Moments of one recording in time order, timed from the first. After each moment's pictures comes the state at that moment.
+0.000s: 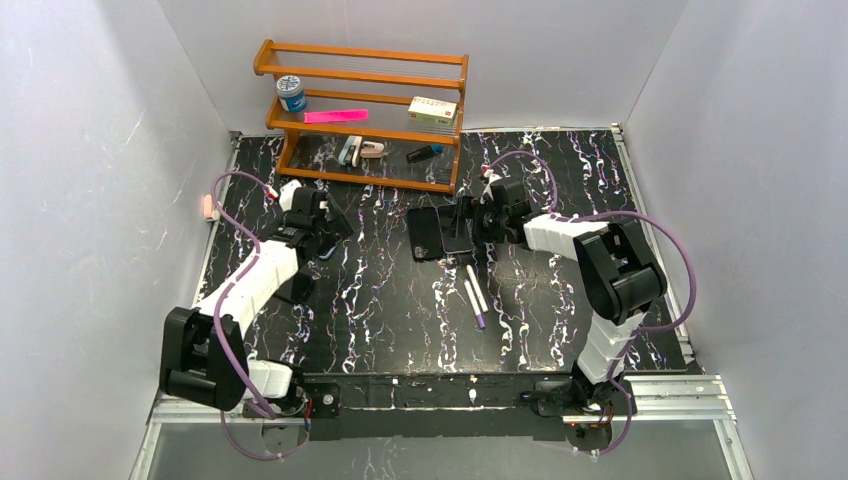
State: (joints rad) left arm -0.26 1.32 0.88 -0.44 -0.28 -0.72; right arm 0.45 1.83 1.02 0.07 -0.31 0.47
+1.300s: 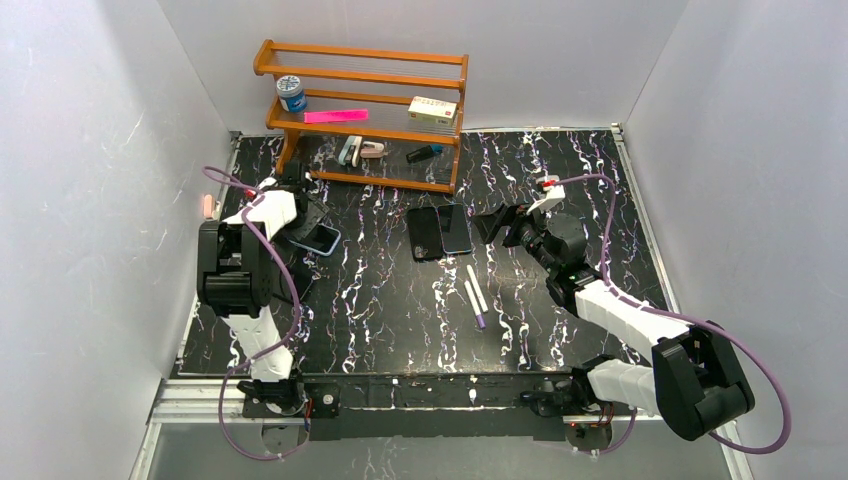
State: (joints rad) left arm -0.03 1.85 1.21 -0.54 -0.34 -0.91; right arm 0.45 1.17 0.51 0.56 -0.13 0.48
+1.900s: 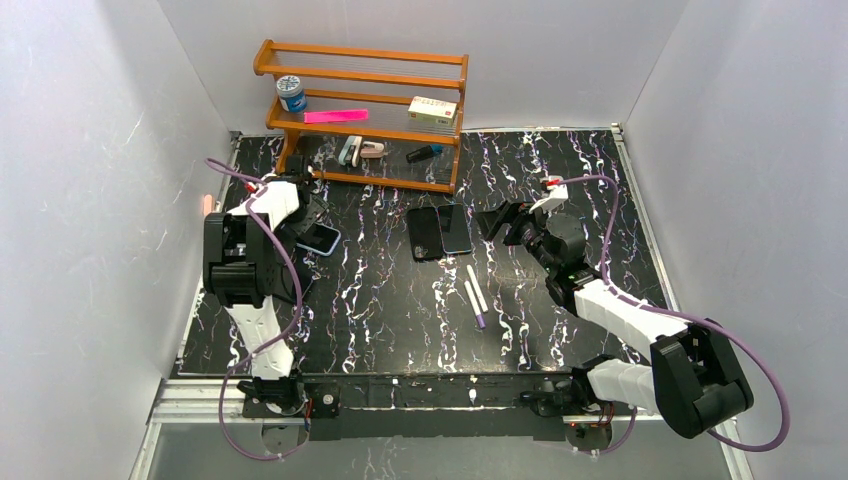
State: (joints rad) left arm -0.03 1.92 1.33 -0.63 -0.38 -0.94; right arm 0.45 1.18 0.51 0.56 -0.09 0.53
